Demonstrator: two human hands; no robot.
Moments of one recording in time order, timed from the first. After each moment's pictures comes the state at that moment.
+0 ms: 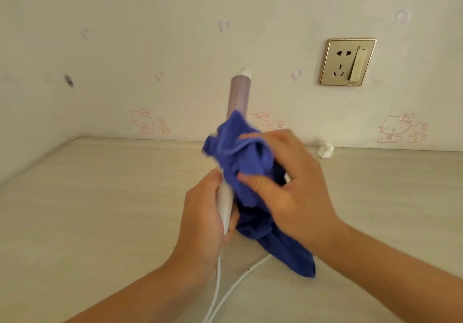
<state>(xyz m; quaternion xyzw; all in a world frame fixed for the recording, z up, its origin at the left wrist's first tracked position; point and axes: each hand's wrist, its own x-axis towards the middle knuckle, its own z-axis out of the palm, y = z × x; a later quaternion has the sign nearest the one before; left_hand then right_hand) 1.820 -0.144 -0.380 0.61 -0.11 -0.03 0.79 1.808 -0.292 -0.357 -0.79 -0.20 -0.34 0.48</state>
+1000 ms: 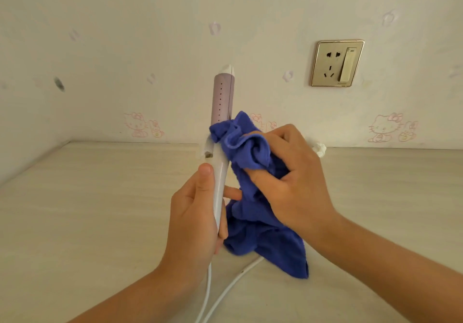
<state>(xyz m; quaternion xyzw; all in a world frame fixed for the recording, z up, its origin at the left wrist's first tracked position) 1.814 -0.143 -0.379 0.67 -0.12 0.03 0.73 1.811 -0.301 -0.357 -0.81 -0.13 -0.35 0.45</state>
